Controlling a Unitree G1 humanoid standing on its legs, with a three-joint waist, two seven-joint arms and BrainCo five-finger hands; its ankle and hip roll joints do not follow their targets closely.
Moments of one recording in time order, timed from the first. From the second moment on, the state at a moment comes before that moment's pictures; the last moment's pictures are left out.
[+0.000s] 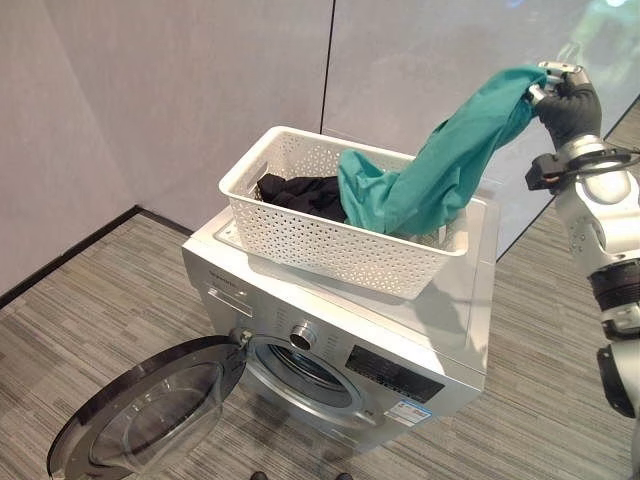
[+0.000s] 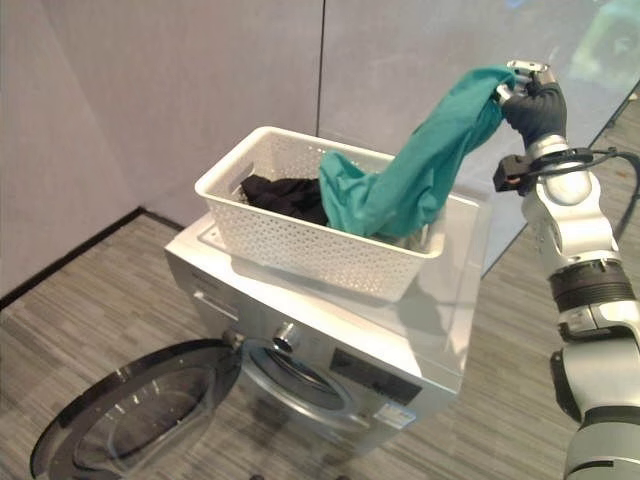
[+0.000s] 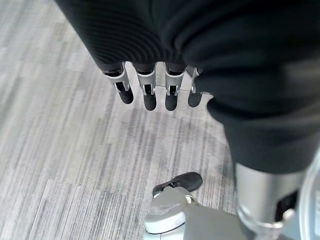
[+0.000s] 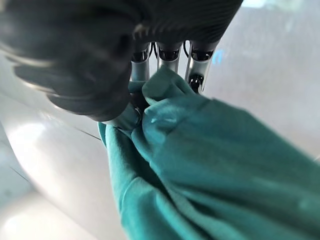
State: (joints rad) left arm 0.04 0.32 -0.09 1.47 0.04 -0.04 0.06; right arm -0.96 -0.84 0.29 0.55 0.78 -0.15 -0.07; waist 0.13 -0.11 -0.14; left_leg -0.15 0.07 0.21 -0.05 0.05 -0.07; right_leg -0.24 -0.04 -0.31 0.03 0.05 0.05
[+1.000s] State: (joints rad) left arm 0.50 0.97 0.19 -0.23 -0.59 -0.09 -0.10; right arm -1.96 -0.83 0.73 1.05 0.92 -0.22 -0.22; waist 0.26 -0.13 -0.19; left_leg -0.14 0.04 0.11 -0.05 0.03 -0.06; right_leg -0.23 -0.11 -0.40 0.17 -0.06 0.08
